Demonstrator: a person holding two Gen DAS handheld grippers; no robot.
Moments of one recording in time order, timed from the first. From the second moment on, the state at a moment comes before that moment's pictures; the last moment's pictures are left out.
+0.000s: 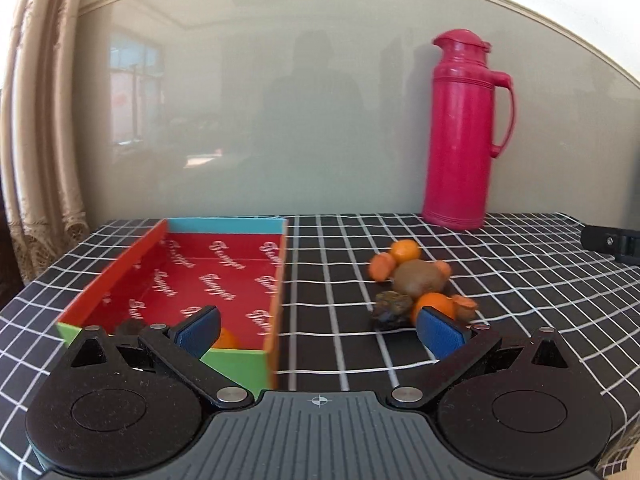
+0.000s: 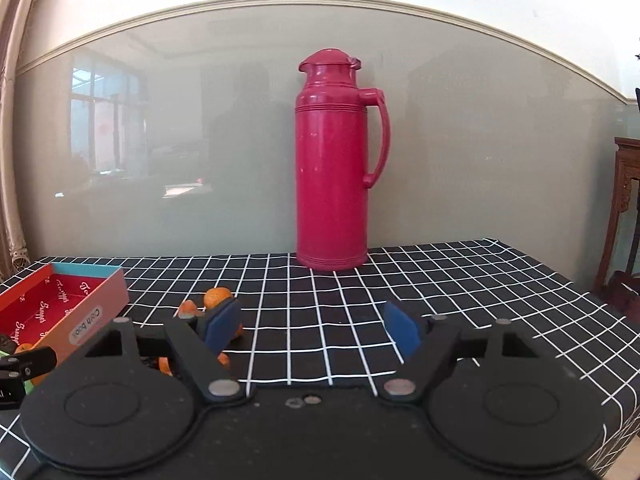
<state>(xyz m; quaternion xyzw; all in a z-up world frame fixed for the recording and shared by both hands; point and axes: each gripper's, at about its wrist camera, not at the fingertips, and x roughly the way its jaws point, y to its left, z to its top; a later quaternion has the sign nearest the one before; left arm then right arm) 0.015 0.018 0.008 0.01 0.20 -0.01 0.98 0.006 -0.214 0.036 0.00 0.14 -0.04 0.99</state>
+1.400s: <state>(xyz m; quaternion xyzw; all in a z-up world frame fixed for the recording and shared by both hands) 0.067 -0.084 -0.034 0.00 0.28 -0.08 0.96 -0.017 -0.331 0.011 0.00 0.18 -0.16 0.97</state>
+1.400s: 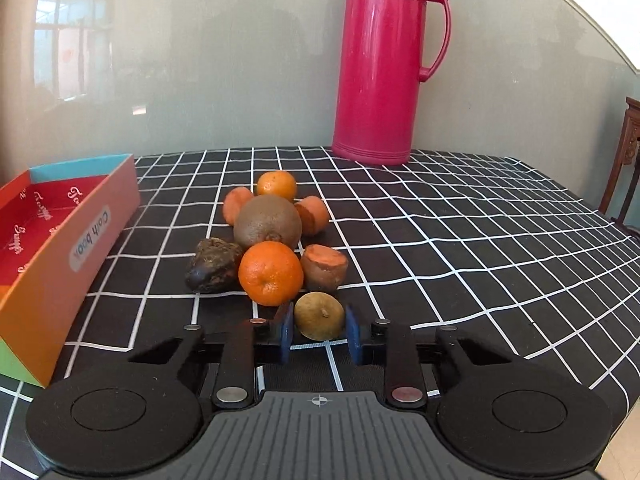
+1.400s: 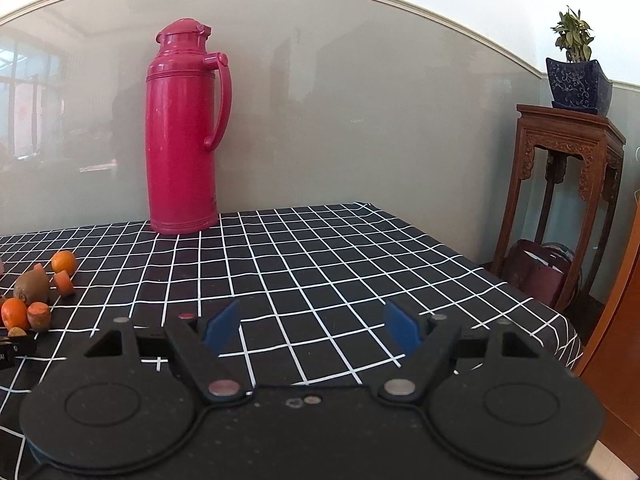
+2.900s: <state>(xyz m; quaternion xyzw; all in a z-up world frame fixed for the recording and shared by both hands) 0.047 0.113 -0.003 -0.04 0.21 0.10 0.97 0.041 -0.176 0.014 -0.04 0.19 -0.02 0.98</state>
